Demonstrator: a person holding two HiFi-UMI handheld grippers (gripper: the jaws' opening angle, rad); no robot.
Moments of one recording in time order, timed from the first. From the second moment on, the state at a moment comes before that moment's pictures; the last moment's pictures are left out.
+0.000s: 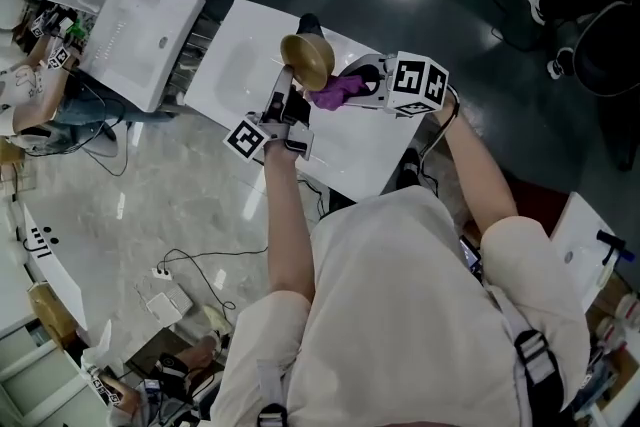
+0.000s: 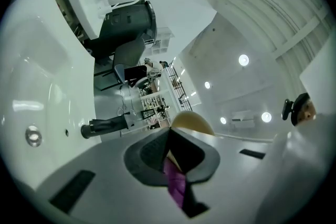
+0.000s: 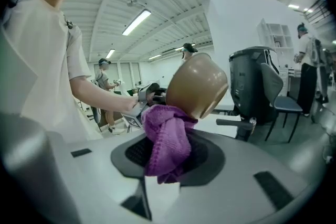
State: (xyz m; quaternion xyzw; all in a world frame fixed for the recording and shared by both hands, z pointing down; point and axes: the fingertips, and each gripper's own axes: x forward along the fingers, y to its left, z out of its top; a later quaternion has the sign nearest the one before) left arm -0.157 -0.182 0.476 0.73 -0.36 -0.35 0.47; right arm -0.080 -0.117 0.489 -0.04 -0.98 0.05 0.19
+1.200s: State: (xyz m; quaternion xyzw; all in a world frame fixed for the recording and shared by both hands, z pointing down) left arm -0.163 -0.169 0.485 0.72 -0.31 -0.39 0.48; right arm -0.050 -0.164 0.384 0.03 -0.99 -0.04 0.09
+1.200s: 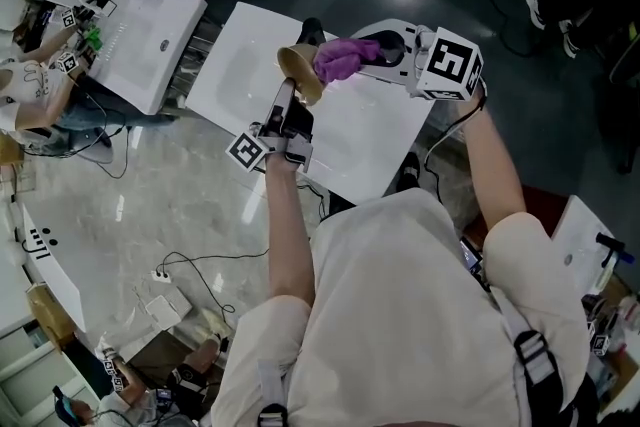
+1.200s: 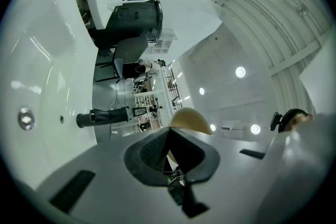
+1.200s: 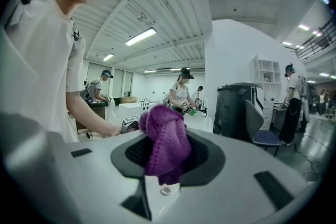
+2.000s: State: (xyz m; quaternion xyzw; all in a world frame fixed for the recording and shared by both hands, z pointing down) left arm -0.139 -0.170 0.436 0.74 -0.24 -0.42 0.46; right arm -0.074 -0.219 0.397 0.13 -0.99 0.04 0.06
